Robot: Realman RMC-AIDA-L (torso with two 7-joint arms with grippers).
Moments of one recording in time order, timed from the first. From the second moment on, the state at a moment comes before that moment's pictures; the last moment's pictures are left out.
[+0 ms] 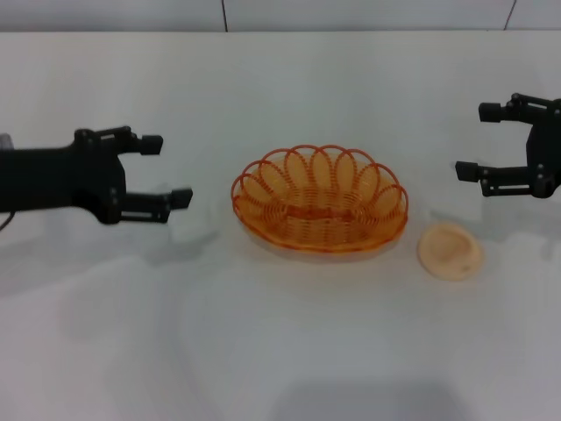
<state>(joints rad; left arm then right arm) -0.36 -2.03 0.92 1.05 1.93 1.54 -1.54 0.43 2.01 -0.85 -0.91 -1.83 -1.50 1.26</state>
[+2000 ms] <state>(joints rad) -0.42 -2.01 0.83 0.87 2.03 1.71 -1.29 0.58 2.01 -1.18 -1.17 -2.41 -1.55 2.15</state>
